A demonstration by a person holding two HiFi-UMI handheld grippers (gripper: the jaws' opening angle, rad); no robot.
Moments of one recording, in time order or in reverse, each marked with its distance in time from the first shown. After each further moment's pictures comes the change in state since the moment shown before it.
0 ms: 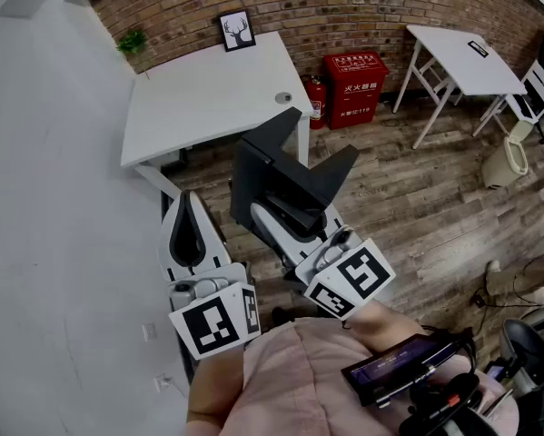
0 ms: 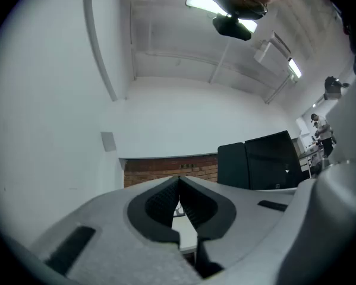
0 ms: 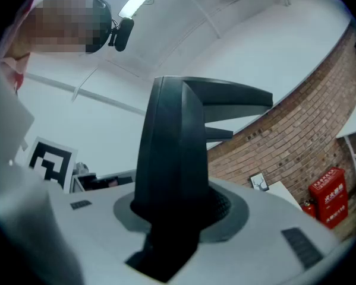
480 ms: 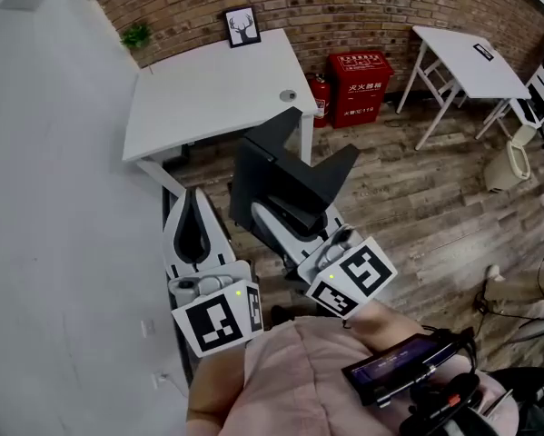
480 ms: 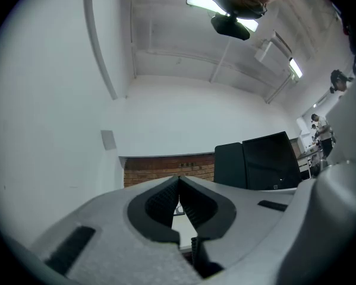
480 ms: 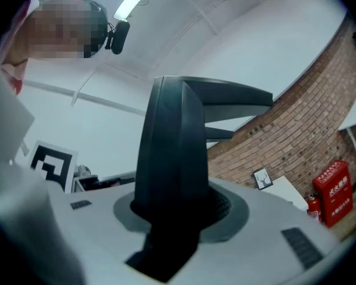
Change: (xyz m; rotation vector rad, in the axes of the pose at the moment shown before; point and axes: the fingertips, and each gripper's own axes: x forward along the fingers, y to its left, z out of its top) left arm -0.002 0.001 -0.005 -0.003 0.006 -0.007; right arm 0.002 0.006 -0.008 0.037 0.007 0.022
